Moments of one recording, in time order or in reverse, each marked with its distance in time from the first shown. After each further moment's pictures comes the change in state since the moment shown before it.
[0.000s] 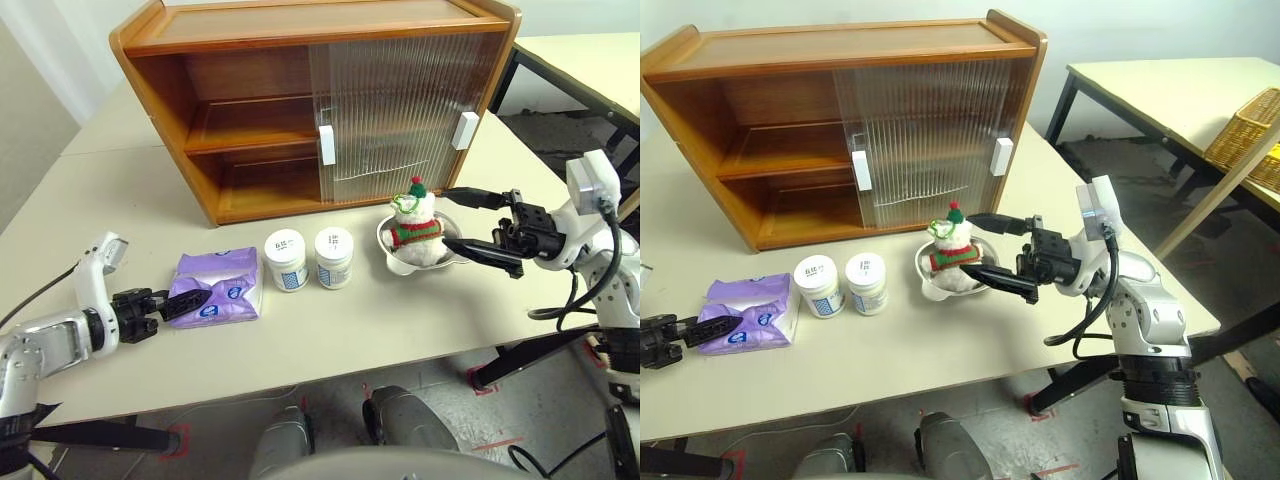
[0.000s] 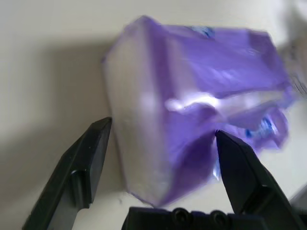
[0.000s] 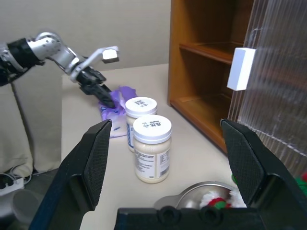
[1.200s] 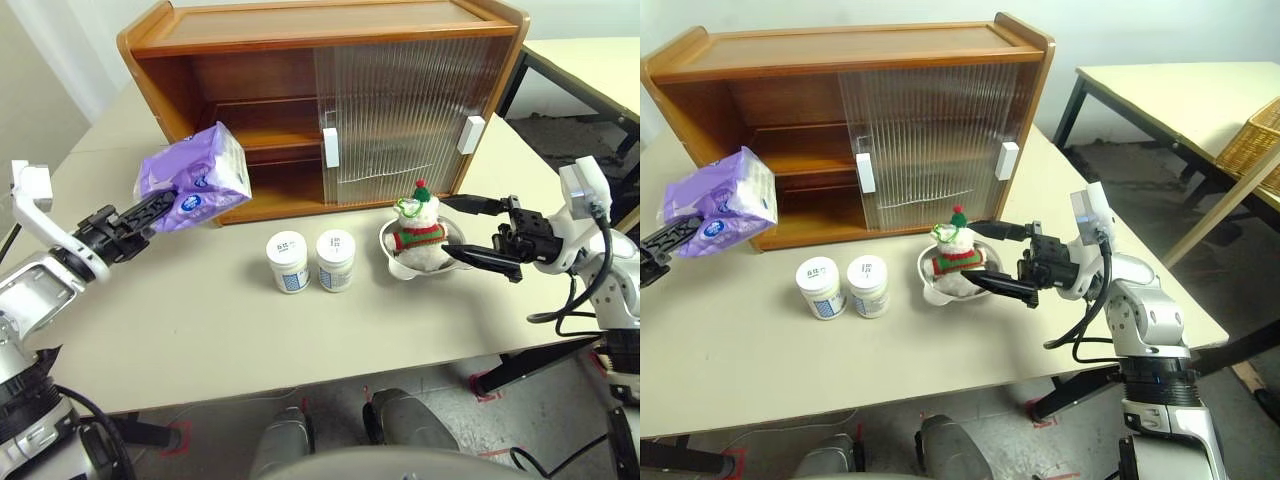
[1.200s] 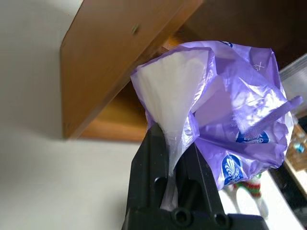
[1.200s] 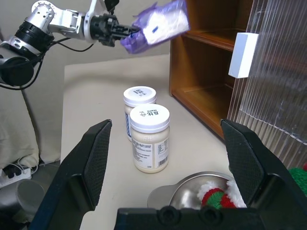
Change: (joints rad) left arm -0.358 -0.207 0.326 -0.072 -0.331 0.075 0.361; right arm 0.006 -0.007 0.008 0.035 -0.035 -0.018 0.021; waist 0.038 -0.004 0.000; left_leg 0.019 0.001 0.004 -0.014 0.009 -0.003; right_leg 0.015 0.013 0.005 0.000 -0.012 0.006
